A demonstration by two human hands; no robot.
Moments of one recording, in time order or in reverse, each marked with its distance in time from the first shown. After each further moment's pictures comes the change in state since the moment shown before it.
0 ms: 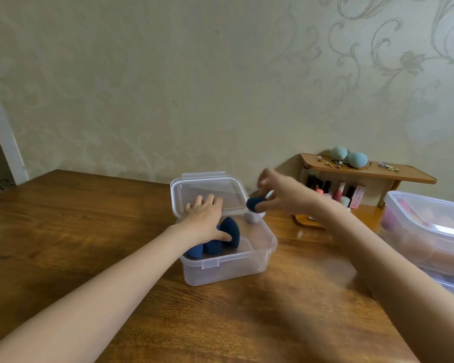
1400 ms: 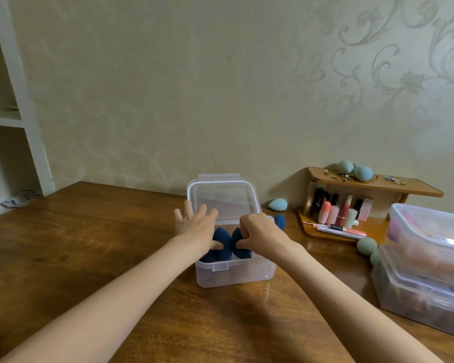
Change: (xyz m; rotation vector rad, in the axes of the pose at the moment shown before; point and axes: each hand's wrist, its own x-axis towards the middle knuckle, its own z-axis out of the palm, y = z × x) left_hand -0.030 -0.008 -0.013 0.227 0.034 -0.204; right_hand -0.008 -0.051 0.064 -0.320 0.017 0.035
